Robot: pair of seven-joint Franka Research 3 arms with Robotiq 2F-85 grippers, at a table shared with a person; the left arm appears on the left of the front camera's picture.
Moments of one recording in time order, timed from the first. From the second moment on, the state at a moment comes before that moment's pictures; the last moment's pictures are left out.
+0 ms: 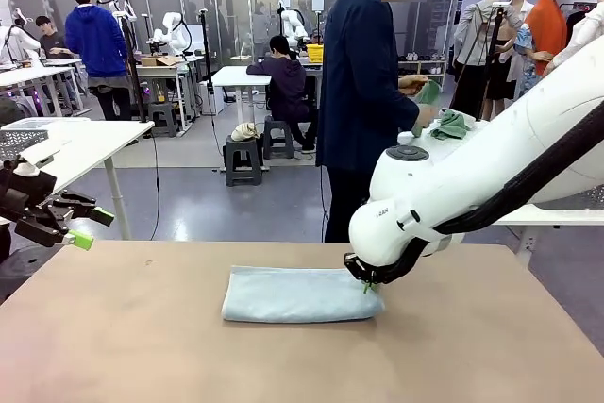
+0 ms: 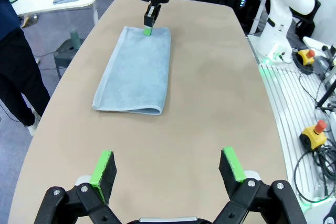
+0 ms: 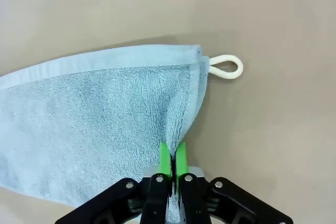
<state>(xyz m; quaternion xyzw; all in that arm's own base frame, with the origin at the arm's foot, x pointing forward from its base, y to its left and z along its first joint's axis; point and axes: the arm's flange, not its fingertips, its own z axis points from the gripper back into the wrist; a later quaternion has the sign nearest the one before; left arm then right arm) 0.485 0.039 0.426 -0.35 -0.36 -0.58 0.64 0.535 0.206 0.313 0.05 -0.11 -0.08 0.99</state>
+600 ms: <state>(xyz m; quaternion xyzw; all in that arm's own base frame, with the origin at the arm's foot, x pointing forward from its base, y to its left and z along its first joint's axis) 0.485 0.039 0.426 -0.35 -0.36 -0.58 0.64 0.534 0.228 0.366 0.01 -0.15 -0.01 0.99</state>
